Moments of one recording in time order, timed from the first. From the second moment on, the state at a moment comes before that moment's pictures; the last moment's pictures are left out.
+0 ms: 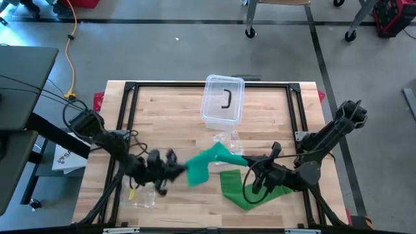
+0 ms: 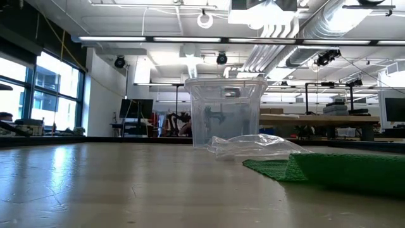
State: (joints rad) left arm -0.71 1.60 0.59 1.56 -0.85 -0.20; right arm 0.80 1.38 0.92 0.66 1.18 -0.86
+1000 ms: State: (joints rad) left arm -0.50 1.64 0.48 0.78 -0.37 -0.87; right arm 0.79 1.39 0.92 0.60 1.17 -0.70
